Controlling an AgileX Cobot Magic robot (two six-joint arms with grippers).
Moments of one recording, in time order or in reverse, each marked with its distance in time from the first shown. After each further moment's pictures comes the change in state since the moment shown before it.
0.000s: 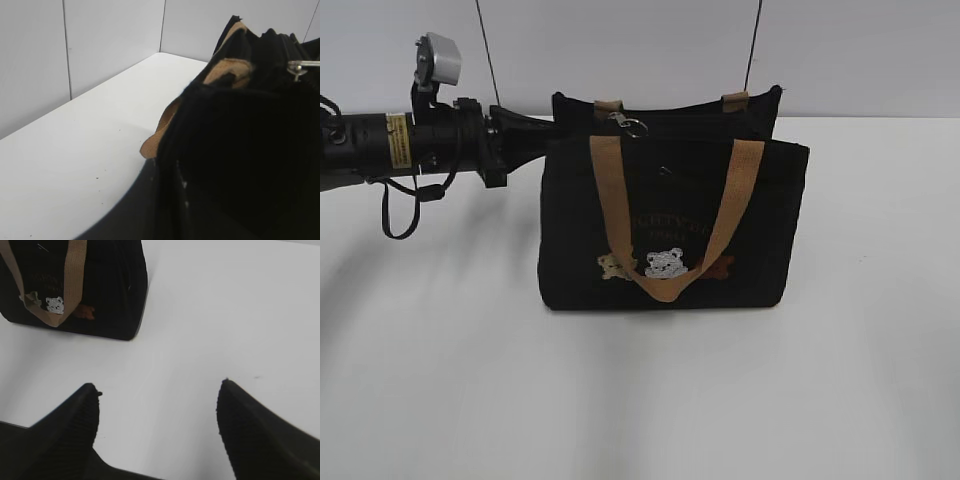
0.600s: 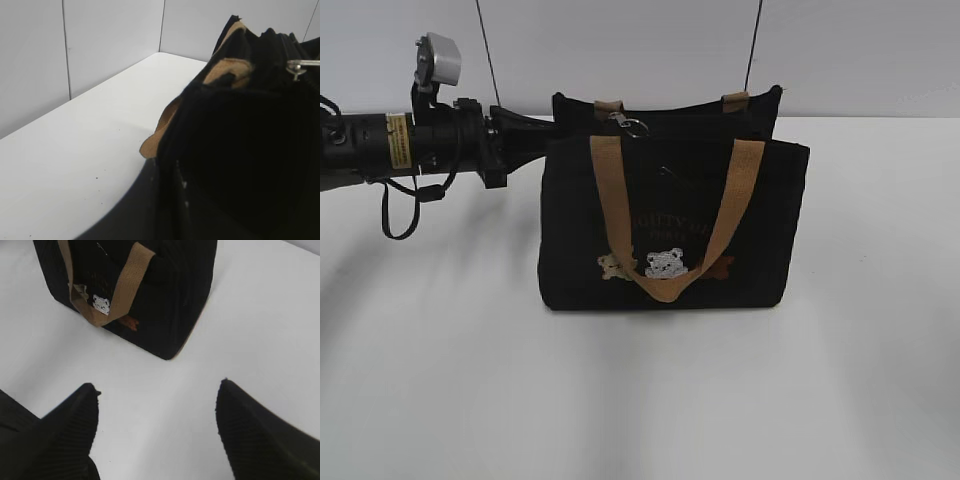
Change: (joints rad) left arm 0.000 0.000 0.000 0.004 -0.001 0.000; right arm 0.000 0.537 -0.170 0.266 -0.111 -0.476
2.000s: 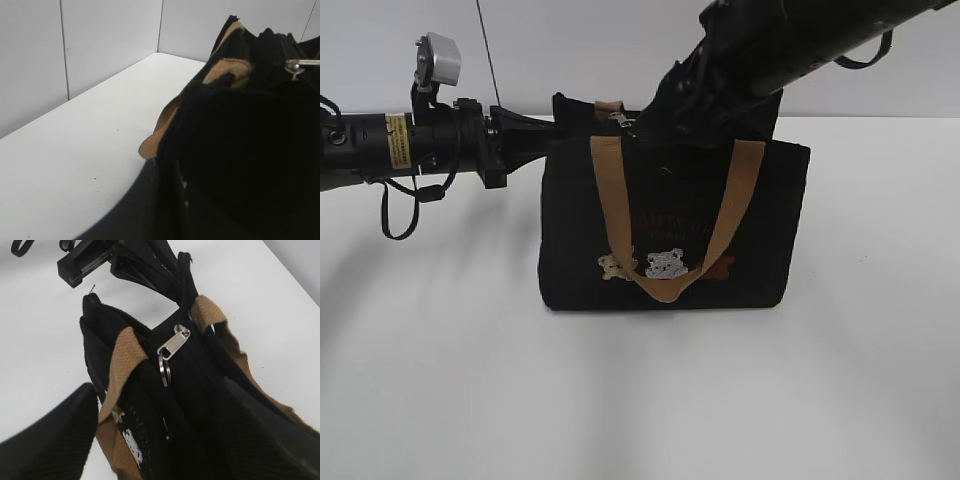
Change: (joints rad) left arm 0.001 0.000 0.000 0.003 -0.007 0.000; right arm 0.512 0.879 -0.475 0.054 -0.338 -0.225
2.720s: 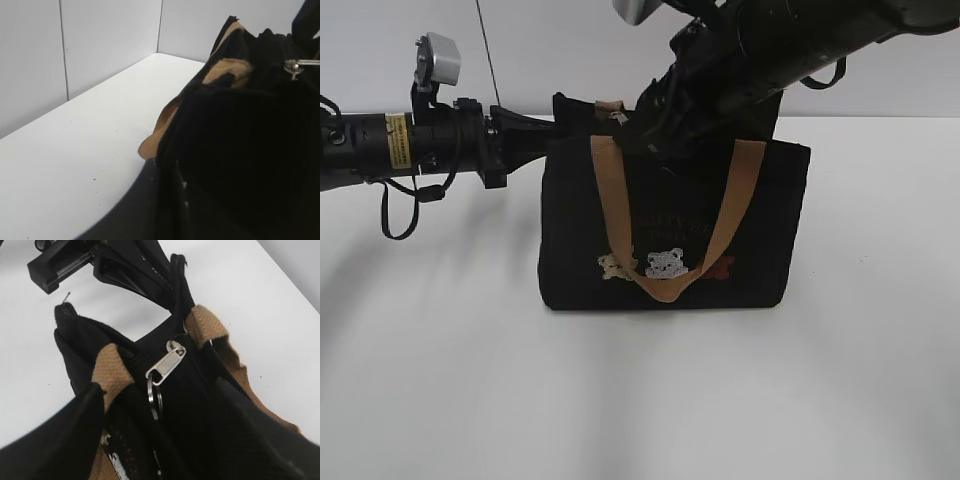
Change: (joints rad) left arm 0.000 0.000 0.000 0.000 -0.002 0.000; right arm 0.039 0.091 -0.013 -0.006 -0.112 -0.006
